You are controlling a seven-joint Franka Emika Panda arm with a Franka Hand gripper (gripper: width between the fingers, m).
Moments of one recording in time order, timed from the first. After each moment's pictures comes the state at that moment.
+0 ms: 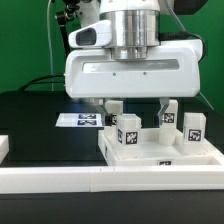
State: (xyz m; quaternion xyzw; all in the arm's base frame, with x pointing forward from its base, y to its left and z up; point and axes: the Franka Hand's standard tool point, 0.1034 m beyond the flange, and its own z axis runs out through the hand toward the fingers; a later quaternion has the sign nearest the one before) arm 0.607 0.012 0.078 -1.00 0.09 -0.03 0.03
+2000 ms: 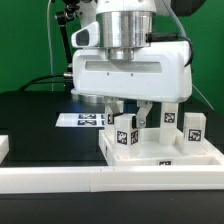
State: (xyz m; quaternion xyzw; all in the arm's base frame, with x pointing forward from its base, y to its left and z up) arm 0.605 0.006 0.078 -0.89 0.45 -0.01 0.03
